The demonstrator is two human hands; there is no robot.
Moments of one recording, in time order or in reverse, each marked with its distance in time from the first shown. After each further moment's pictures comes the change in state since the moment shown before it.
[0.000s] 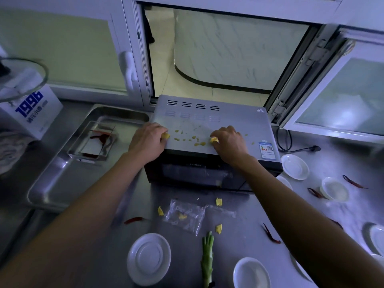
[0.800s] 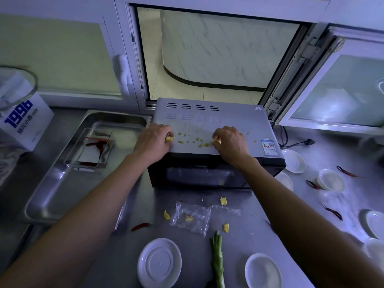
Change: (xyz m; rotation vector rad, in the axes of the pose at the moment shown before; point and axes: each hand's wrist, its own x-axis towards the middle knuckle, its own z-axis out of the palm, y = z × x) left_hand 0.009 -0.009 -0.002 -0.109 0.008 0.100; right_hand -0.001 -0.020 0.002 0.054 0.056 0.130
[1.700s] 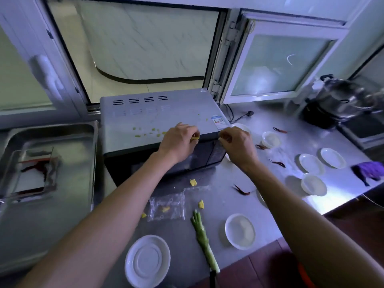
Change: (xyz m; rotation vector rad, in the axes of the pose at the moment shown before) left_hand -0.005 0.146 0.046 -0.231 -0.108 0.480; right_hand -0.133 0.059 -0.044 0.134 0.284 0.364
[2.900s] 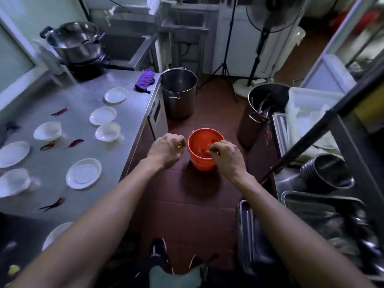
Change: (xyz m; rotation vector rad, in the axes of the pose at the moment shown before) left_hand -0.119 0.572 0.310 -0.065 -0.611 0.820; right_hand -0.546 0.332 -0.246 -0.116 0.450 0.985
